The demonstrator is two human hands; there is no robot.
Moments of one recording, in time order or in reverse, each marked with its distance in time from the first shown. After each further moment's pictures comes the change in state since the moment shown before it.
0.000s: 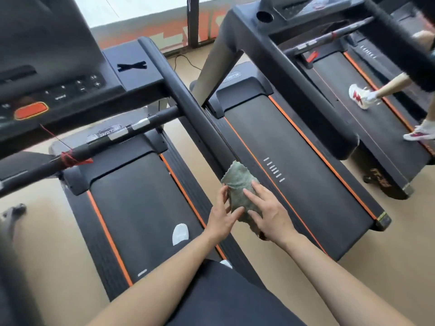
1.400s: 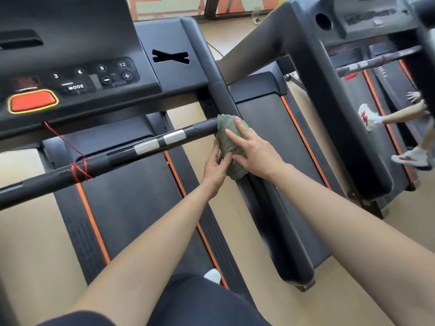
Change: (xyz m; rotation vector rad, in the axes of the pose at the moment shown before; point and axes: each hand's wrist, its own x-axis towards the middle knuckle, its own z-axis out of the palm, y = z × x) left_hand 0.191 0.034 -0.147 -0.481 0.144 -0.044; right_hand 0.296 -0.102 -0.003 -0.366 -0.246 -0.177
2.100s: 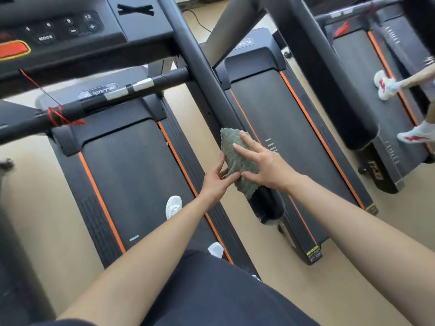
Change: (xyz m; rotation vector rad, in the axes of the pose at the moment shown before) left_hand -0.156 -0.107 0.061 0.172 -0.099 -0.074; right_hand -0.209 0.052 0.059 0.258 0.031 -0.113
